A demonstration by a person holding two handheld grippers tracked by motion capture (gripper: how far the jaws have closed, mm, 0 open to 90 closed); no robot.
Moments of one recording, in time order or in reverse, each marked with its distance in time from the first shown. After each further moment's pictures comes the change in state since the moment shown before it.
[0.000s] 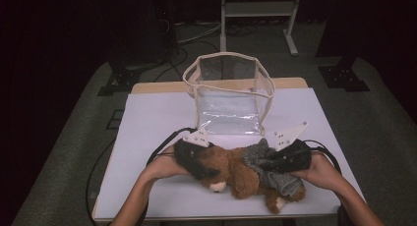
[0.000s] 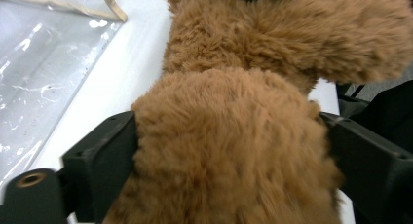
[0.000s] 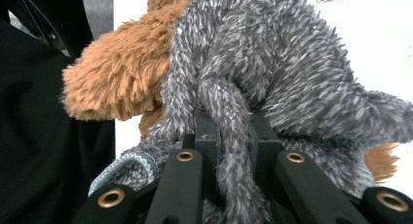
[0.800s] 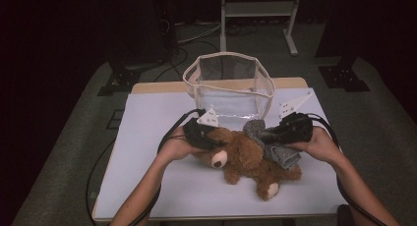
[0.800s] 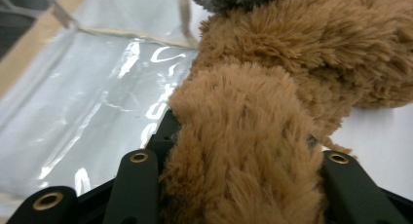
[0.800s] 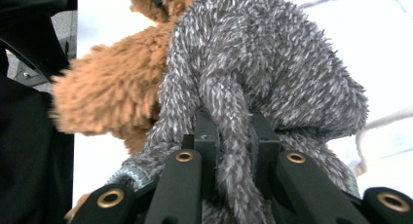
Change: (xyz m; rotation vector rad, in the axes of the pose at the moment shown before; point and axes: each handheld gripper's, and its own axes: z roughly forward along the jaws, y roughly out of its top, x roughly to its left) left arm 0.035 0.036 -0.002 0.011 0.194 0.053; right arm -0.068 0.016 -0.020 -0.042 -0.006 0.103
